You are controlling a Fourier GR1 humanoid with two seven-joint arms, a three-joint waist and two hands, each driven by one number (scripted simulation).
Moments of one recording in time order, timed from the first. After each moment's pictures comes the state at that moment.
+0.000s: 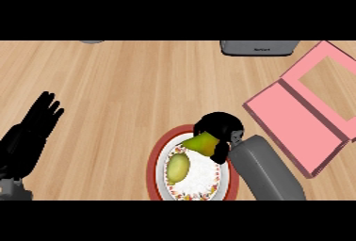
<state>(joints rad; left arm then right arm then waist) -0.02 0.23 0.21 -1.68 0.24 -0.11 0.30 -0.51 -0.06 0.34 -1.12 0.92 0.66 0.10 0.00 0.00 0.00</state>
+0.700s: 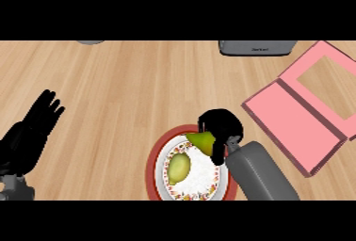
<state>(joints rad) -0.04 0.22 0.22 -1.65 0.21 -0.10 0.29 -0.46 -0.01 0.32 -1.18 1.00 0.45 0.32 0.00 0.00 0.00</state>
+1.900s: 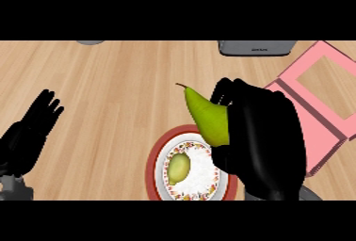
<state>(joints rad) -0.04 0.22 0.22 -1.67 0.21 -0.11 0.31 -0.57 -0.01 0.44 -2.01 1.21 0.47 0.93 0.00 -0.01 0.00</state>
